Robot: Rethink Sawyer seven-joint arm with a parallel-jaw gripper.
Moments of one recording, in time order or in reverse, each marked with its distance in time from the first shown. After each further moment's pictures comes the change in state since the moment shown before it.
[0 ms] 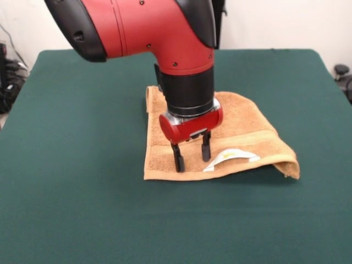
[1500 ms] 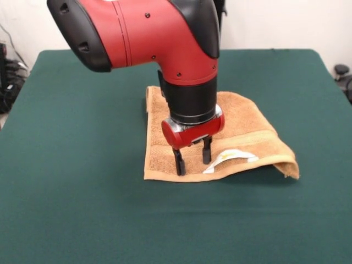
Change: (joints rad) arm 0.024 0.029 -0.007 -0.052 0.003 0.065 0.000
